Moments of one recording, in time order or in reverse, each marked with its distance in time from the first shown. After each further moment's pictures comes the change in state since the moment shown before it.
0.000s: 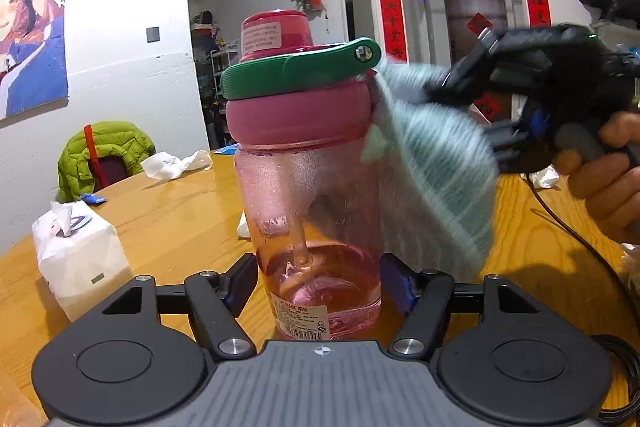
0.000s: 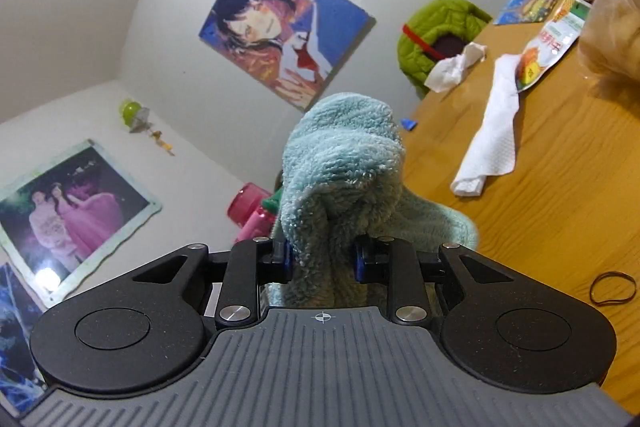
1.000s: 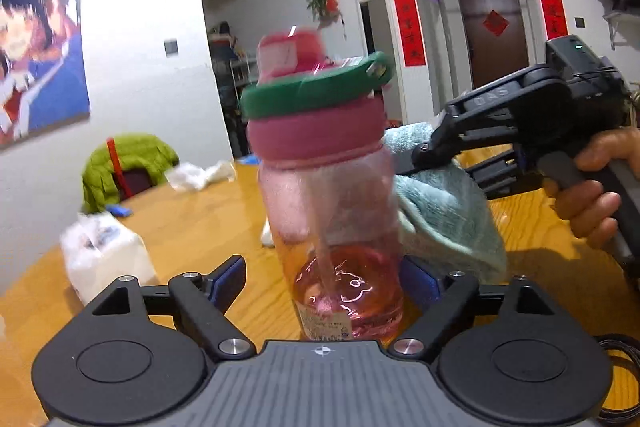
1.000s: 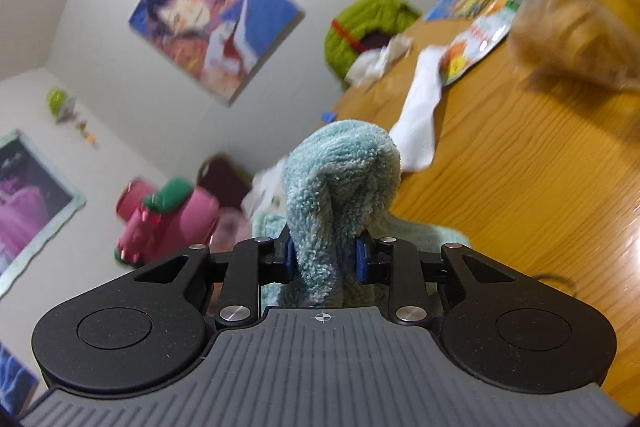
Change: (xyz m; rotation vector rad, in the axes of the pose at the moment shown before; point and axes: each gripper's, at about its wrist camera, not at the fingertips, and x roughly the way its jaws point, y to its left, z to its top) left arm -0.010 -0.009 0.005 0.044 -0.022 0.081; right arm 0.014 -0.010 0.005 -0.023 -0.036 -0.236
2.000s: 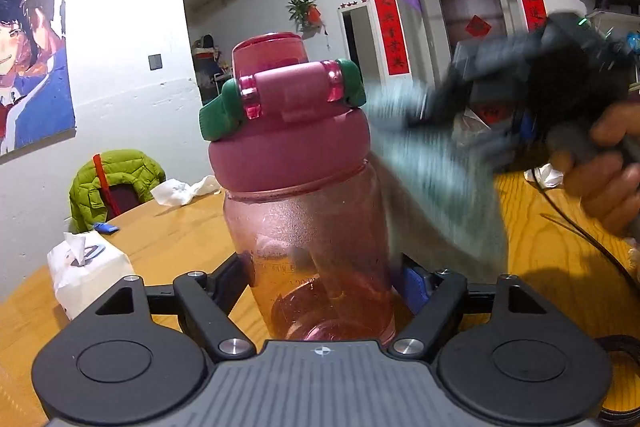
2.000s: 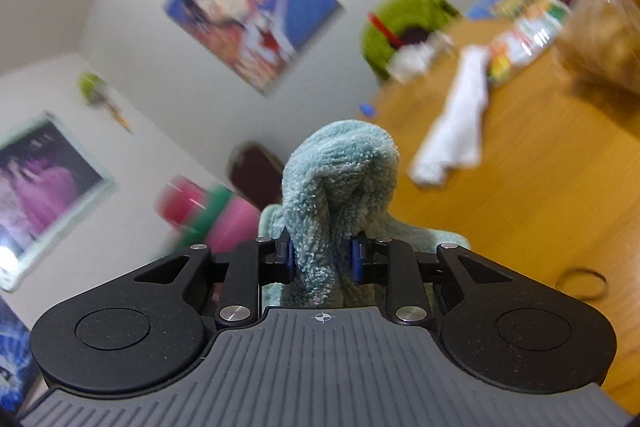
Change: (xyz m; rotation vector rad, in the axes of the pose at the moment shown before) left arm 0.010 -0.001 -0.004 0.031 -0.033 -0.036; right arm -0.016 0.020 0.000 -0.055 0.010 0.153
